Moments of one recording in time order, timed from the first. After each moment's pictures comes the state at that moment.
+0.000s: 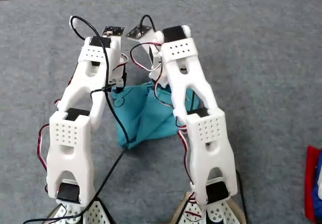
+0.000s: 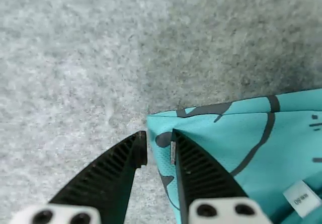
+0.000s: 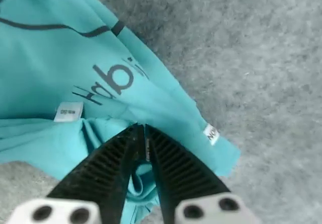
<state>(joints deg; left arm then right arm) 5.0 40.3 -29.9 83.8 -5.0 -20.0 50.2 -51.1 101.0 22.9</state>
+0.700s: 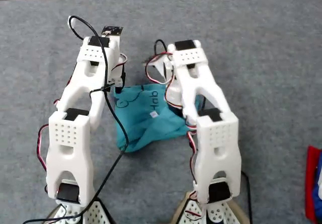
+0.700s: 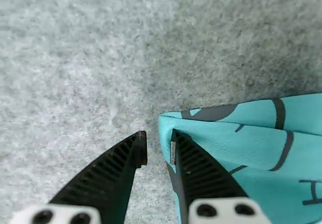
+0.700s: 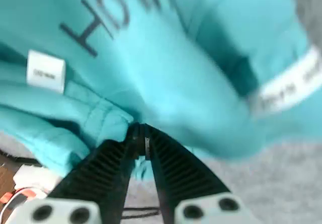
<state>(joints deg) 4.9 40.3 -29.9 83.8 -5.0 -14.2 38.2 -19.9 101.2 26.6</state>
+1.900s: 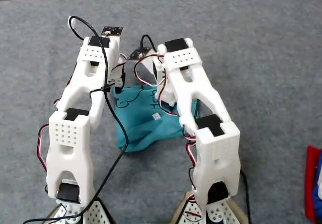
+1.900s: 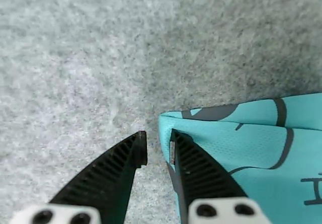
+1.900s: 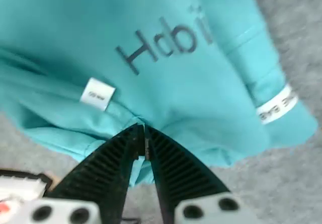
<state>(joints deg) 4.9 40.3 -29.7 83.8 -5.0 -20.5 30.3 -16.8 97.4 29.7</state>
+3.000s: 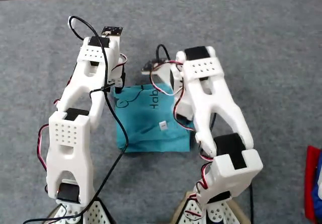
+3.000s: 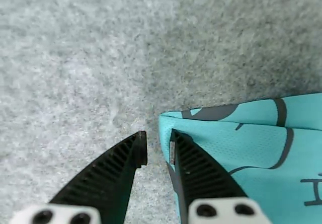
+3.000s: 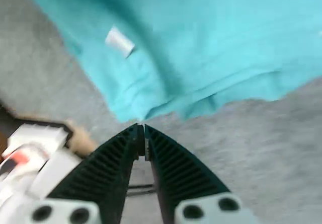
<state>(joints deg) 4.9 40.3 -29.7 83.8 -5.0 -15.6 10.7 2.9 98.2 35.4</state>
